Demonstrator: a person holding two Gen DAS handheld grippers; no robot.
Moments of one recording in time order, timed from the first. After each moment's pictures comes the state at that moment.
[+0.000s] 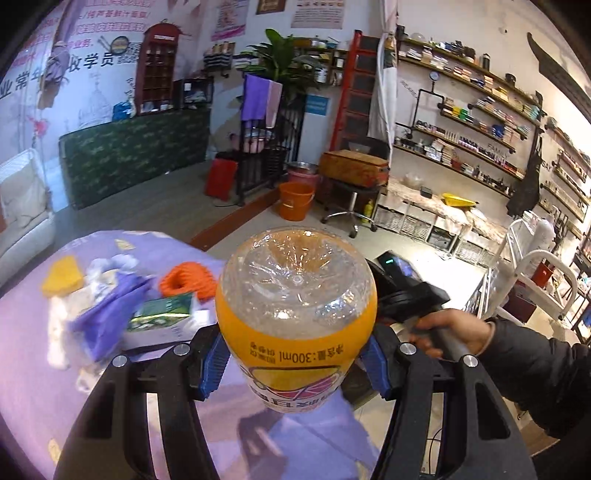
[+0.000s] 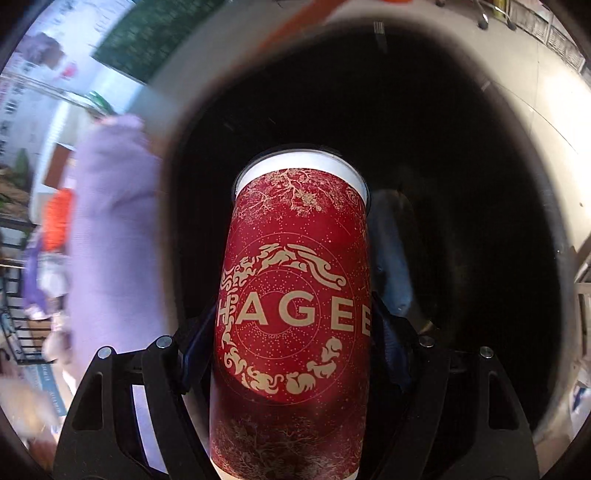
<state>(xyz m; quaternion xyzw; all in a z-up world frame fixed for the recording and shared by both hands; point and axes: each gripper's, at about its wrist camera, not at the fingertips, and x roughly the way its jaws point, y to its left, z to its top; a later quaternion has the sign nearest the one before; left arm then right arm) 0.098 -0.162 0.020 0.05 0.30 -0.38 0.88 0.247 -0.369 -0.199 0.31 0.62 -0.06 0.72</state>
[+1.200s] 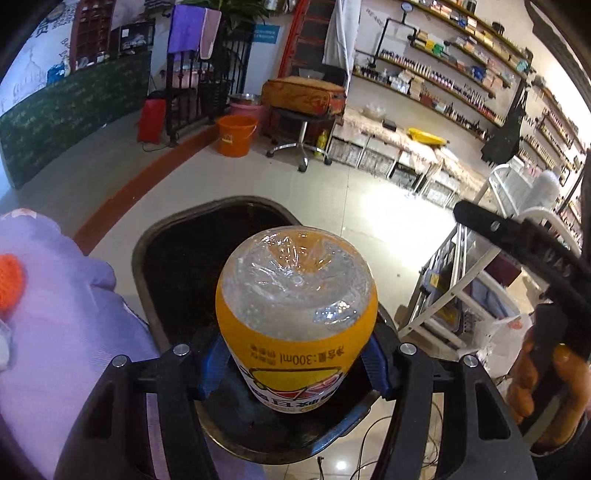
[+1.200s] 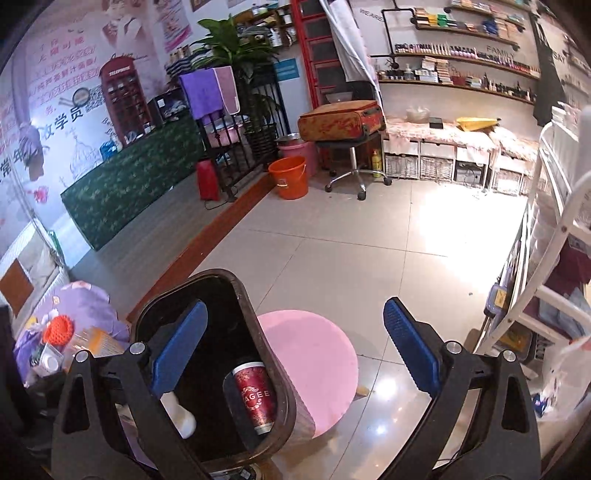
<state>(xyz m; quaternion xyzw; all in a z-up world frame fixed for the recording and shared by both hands) 0.099 -0.340 -0.058 0.11 0.41 -0.44 0.79 0.041 -0.444 -0.006 0.23 0.27 -0.31 0.88</state>
